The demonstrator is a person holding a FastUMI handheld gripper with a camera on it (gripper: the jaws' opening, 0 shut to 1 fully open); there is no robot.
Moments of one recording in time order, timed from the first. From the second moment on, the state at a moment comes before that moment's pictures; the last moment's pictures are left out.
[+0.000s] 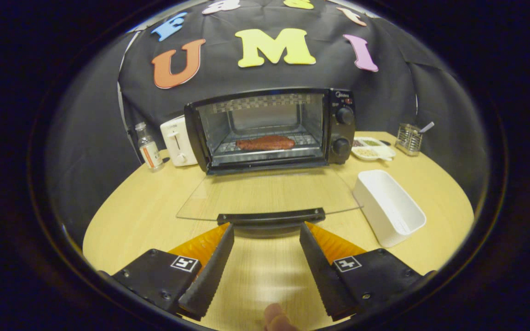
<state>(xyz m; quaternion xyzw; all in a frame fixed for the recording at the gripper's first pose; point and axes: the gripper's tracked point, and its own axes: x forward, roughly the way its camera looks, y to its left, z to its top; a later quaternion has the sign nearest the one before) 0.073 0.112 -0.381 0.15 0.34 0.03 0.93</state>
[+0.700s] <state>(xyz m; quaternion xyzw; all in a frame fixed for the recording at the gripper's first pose) 0.086 0.115 -0.413 0.13 0.37 0.03 0.92</state>
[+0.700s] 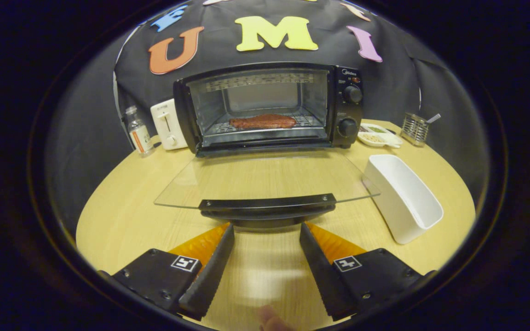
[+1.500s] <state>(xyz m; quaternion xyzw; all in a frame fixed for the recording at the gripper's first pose) 0.125 0.099 -0.358 0.09 0.30 0.00 0.95</state>
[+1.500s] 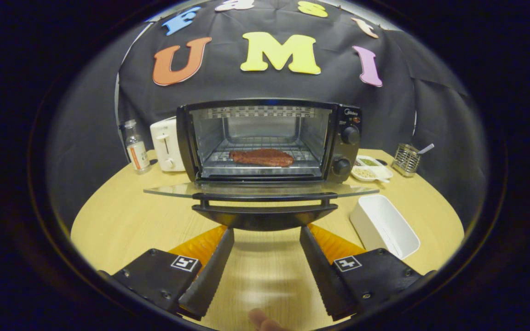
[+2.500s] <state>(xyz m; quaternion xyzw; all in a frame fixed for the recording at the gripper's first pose) 0.157 0.059 -0.160 0.08 0.11 -0.01 0.99</state>
